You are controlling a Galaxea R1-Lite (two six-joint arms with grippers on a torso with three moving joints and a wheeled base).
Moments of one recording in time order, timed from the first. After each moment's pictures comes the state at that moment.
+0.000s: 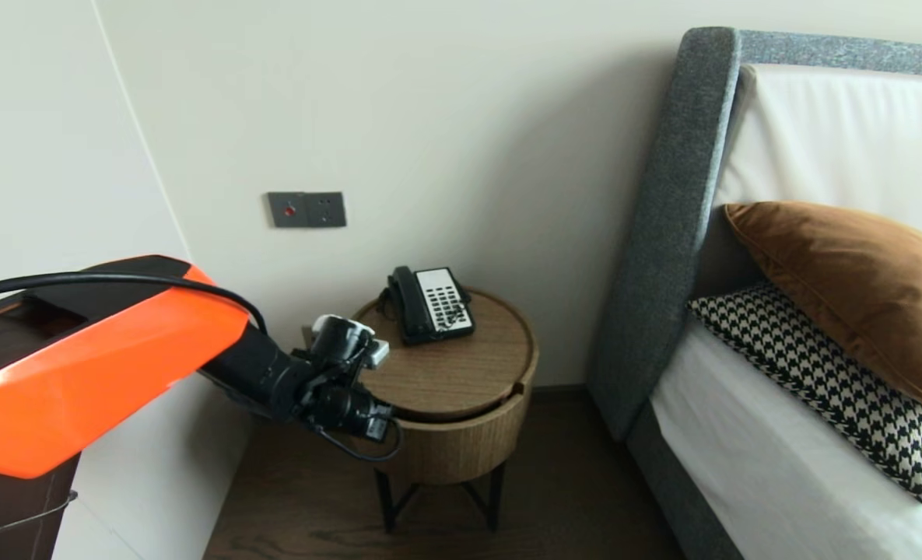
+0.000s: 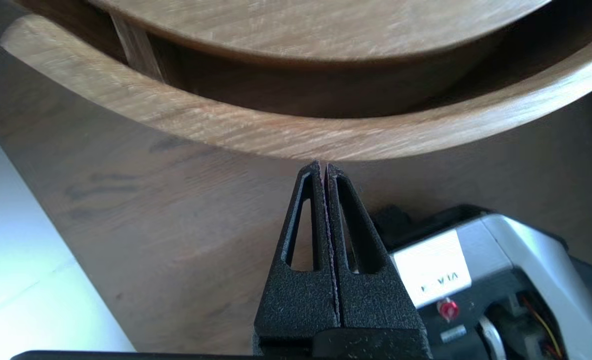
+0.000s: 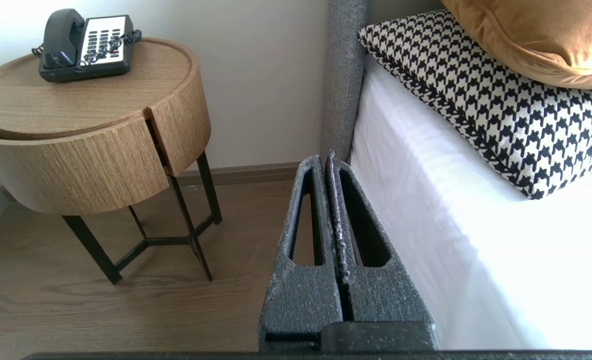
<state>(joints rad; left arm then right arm) -0.44 2.26 -1.13 -0.19 -0.08 -0.05 0.00 0.00 0.00 -0.01 -0.01 0.02</state>
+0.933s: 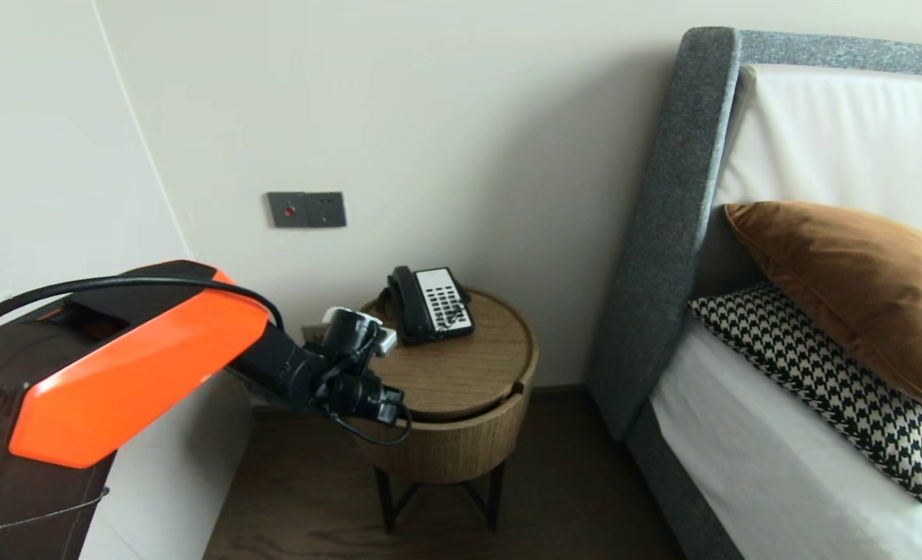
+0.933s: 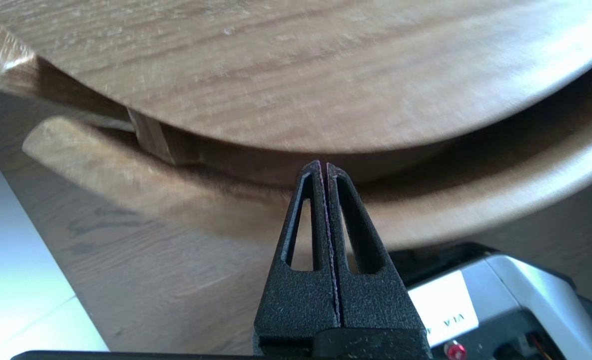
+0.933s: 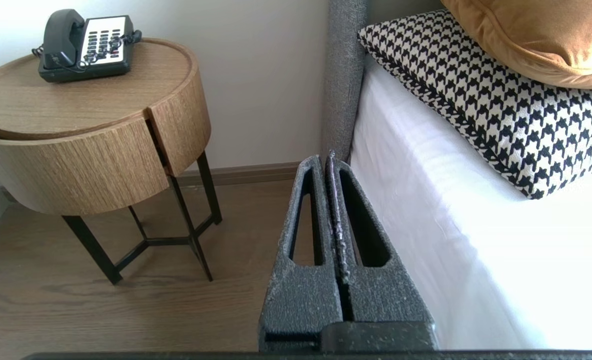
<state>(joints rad) -0.43 2.34 -1.25 -0.21 -0.07 -0.04 0.00 0.00 0.00 -0.01 -0.01 0.02</state>
